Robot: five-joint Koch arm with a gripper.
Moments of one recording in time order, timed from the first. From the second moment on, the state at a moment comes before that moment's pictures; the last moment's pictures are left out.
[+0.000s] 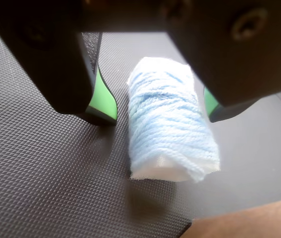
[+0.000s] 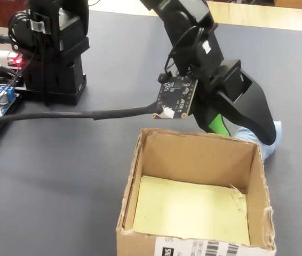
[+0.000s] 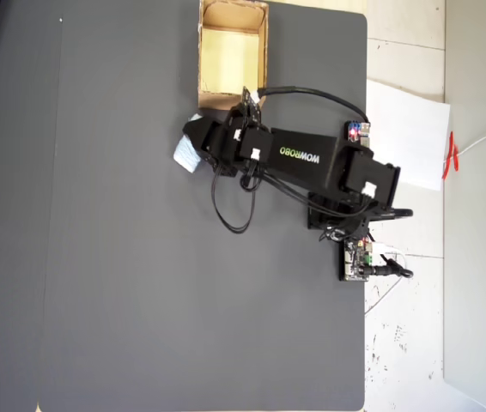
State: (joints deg) arm 20.1 81.4 119.2 21.5 80.9
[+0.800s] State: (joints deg) arm 19.9 85.7 128.6 1.8 96.5
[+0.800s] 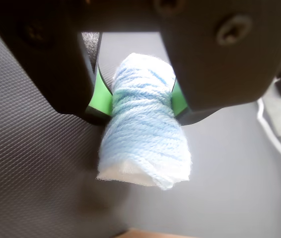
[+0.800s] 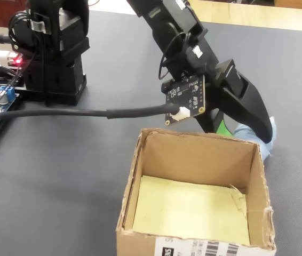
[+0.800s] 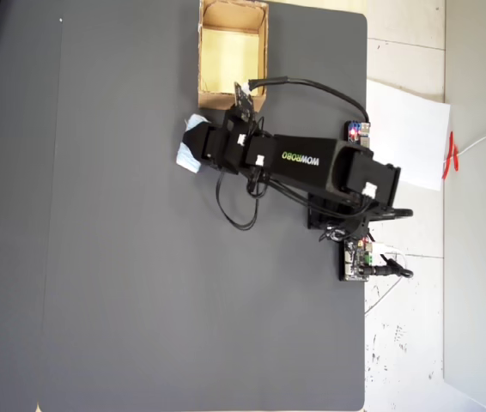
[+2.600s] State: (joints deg) arm 34.5 117.8 142.7 -3.6 87.5
